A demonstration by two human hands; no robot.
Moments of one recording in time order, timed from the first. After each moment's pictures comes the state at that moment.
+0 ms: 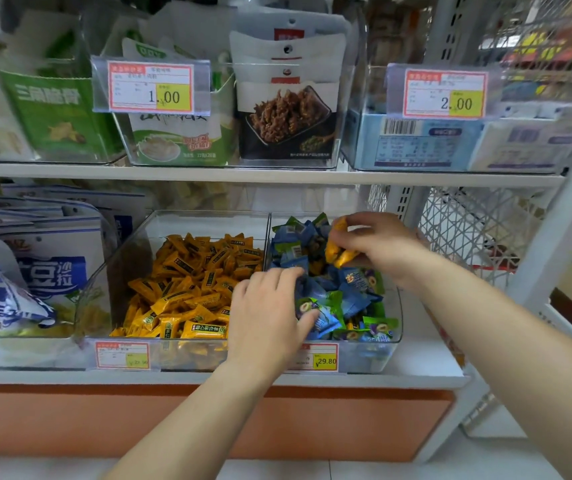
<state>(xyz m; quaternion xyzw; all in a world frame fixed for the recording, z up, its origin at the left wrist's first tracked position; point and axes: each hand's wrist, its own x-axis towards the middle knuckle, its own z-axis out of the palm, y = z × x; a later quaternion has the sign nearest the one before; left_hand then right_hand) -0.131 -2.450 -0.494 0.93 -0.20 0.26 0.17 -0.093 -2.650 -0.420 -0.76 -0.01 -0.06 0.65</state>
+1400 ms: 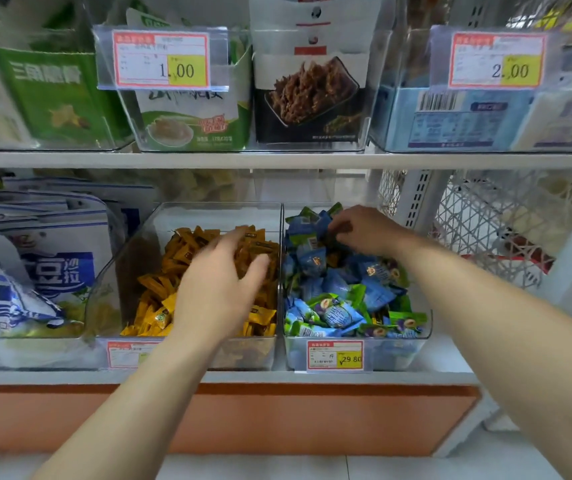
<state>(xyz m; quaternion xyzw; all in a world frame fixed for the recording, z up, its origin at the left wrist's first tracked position) -0.102 -2.378 -0.465 0.91 -0.10 0.22 0.33 -0.012 -2.646 -0.443 -0.97 -0.08 -0.02 0.21</state>
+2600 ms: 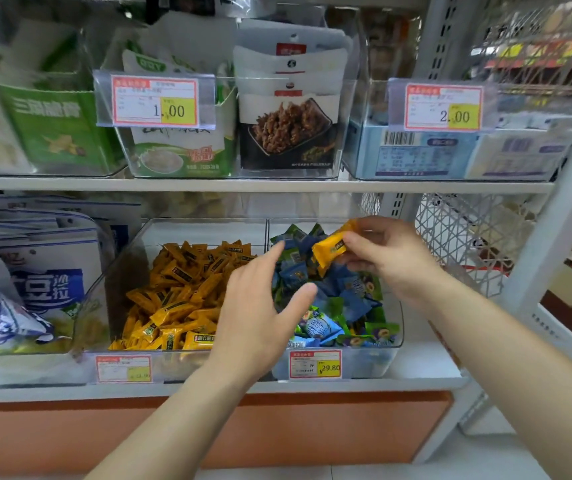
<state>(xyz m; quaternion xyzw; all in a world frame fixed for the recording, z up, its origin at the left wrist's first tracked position) -0.135 -2.425 -0.460 0.86 -0.21 0.19 0.41 -0.122 -2.639 -0.412 -0.73 -0.04 -0.11 0.67</state>
